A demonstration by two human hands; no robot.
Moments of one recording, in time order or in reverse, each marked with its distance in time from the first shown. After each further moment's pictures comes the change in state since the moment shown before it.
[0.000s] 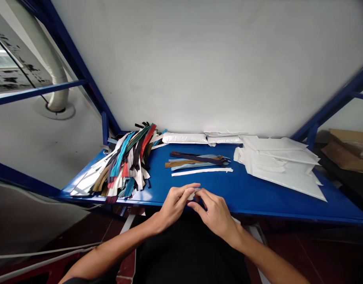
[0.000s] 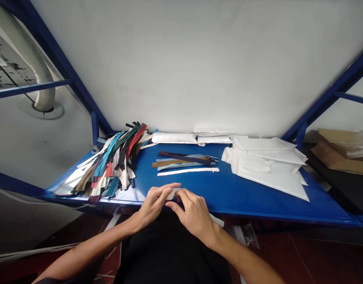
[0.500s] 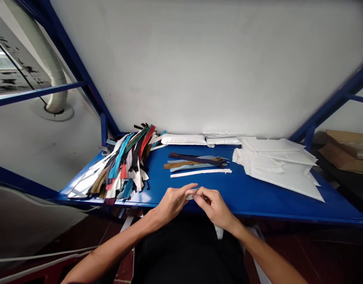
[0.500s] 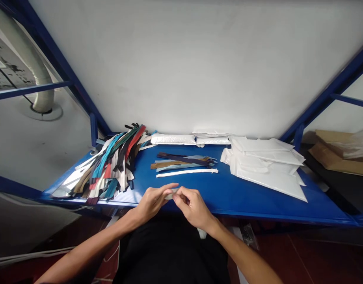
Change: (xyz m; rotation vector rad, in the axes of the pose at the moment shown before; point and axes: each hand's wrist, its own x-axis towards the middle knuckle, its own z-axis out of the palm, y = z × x) left_hand 0.005 -0.010 -0.015 0.317 -0.031 0.237; right_hand 0.013 0.014 -0.006 0.551 -0.130 0.188
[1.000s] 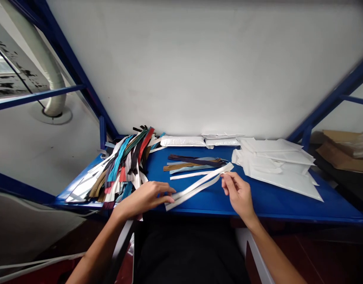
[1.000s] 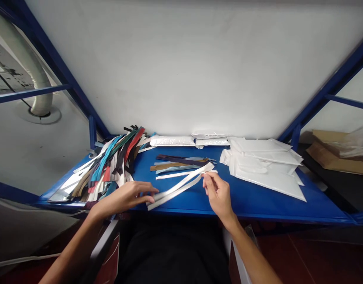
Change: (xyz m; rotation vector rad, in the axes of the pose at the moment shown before) left_hand 0.008 0.011 -0.095 0.265 -0.326 -0.094; right_hand -0.004 0.006 -0.057 -0.119 0.507 -0.101
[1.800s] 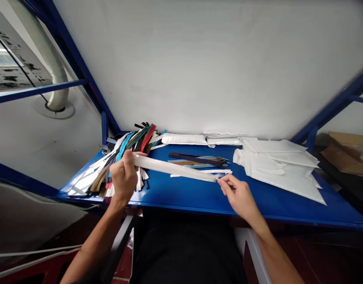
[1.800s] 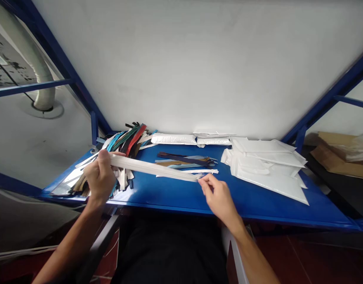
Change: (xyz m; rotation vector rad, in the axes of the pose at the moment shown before) left_hand 0.005 0.001 -0.008 0.138 1.110 -0.163; right_hand 0.000 -0.020 -0.005 -0.238 -0.266 0.093
